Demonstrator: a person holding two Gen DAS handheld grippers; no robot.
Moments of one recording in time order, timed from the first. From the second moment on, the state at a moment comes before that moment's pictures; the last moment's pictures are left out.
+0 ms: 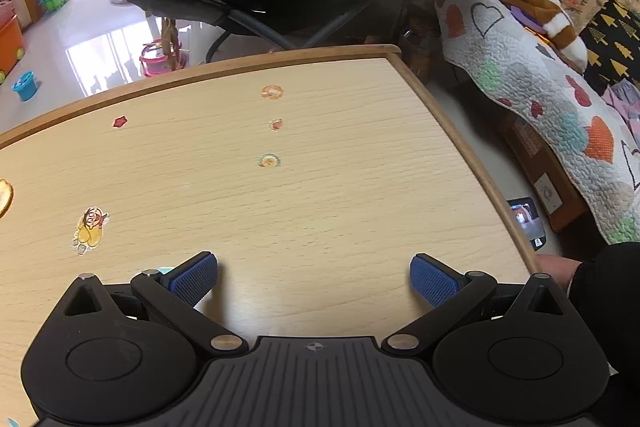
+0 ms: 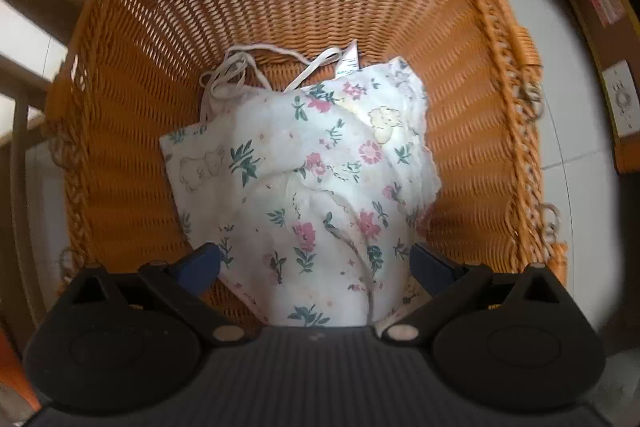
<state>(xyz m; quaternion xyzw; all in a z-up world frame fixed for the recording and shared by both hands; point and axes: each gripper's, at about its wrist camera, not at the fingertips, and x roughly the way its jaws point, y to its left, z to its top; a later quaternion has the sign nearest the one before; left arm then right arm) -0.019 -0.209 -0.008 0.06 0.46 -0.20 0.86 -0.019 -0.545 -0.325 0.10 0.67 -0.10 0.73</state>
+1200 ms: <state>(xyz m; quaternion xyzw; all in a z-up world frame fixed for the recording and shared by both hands) -0.036 -0.237 -0.011 0.04 0.43 -0.33 0.84 -0.009 -0.503 -0.443 -0.01 0.70 -0.06 0.71</state>
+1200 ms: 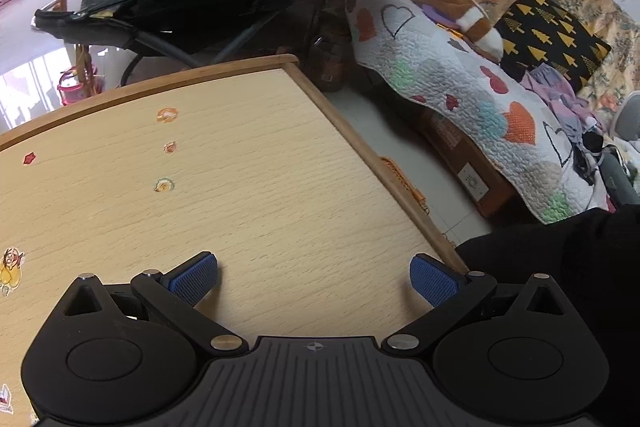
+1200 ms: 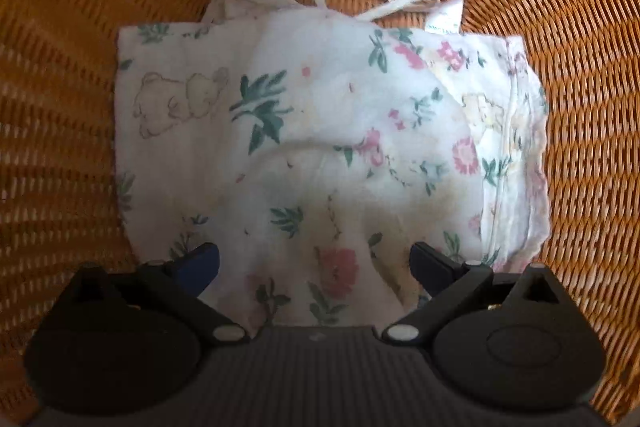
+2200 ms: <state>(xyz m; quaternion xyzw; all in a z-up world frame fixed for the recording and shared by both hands) -0.023 -0.230 -0.014 0.06 0.43 -0.32 0.84 -0.008 -0.498 -0.463 0.02 0.72 -0.05 0.69</state>
